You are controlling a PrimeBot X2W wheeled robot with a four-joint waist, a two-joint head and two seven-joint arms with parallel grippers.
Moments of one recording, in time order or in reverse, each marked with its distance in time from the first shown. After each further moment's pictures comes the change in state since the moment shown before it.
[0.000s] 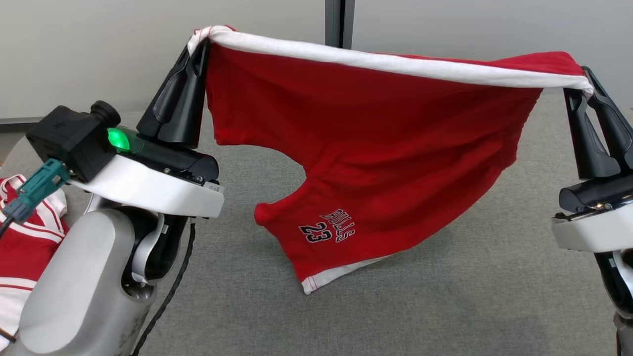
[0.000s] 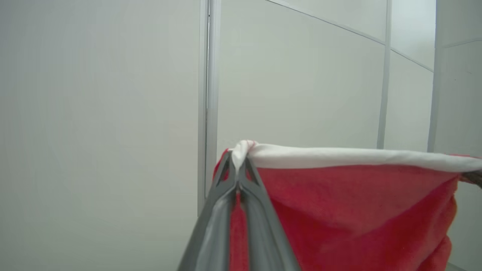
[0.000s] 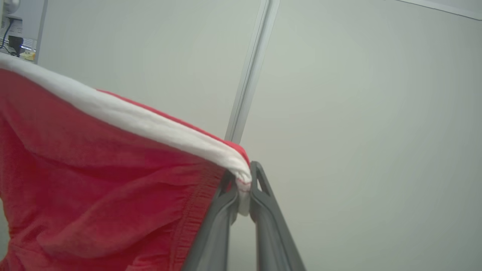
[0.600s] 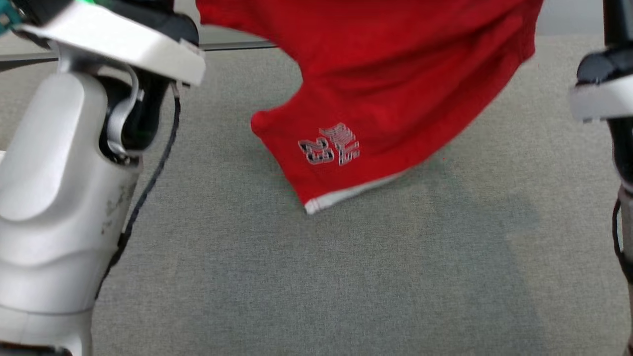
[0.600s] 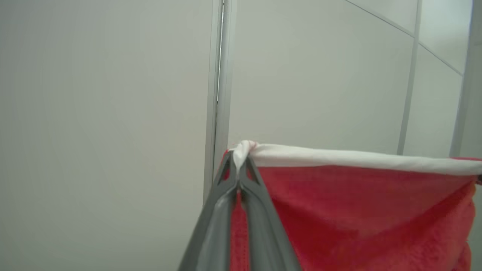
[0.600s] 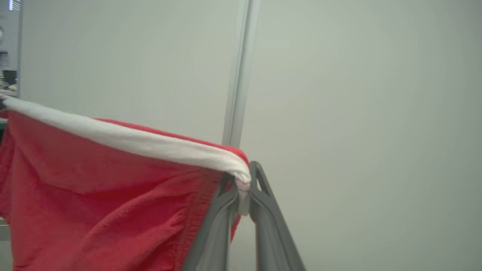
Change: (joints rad) left arm -0.399 -0.066 0.016 0.335 -0.038 -0.106 -0.019; right arm -0.414 0.025 0.020 0.246 0.114 0.000 -0.016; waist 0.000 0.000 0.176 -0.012
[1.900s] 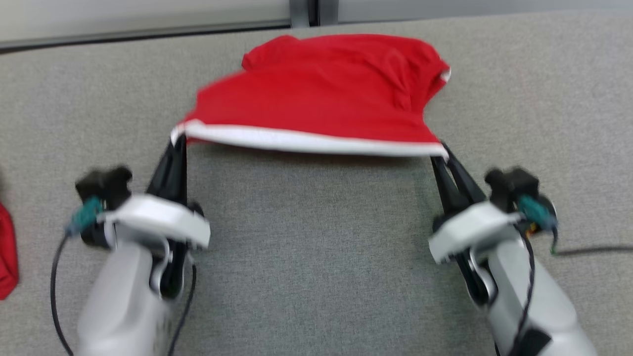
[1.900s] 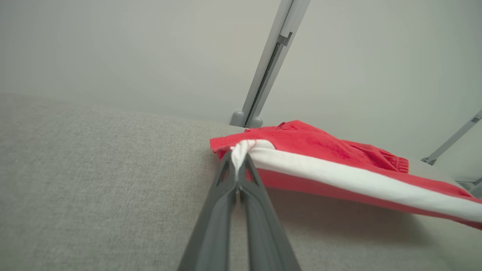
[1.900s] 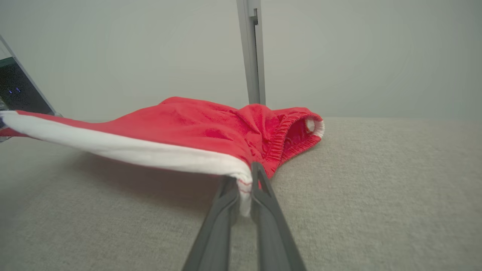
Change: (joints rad) left arm 0.338 -0.151 0.205 0.470 0.146 -0.109 -0.174; right arm 0.109 0.205 0.221 0.764 0.024 0.000 -0.391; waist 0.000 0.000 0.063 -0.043
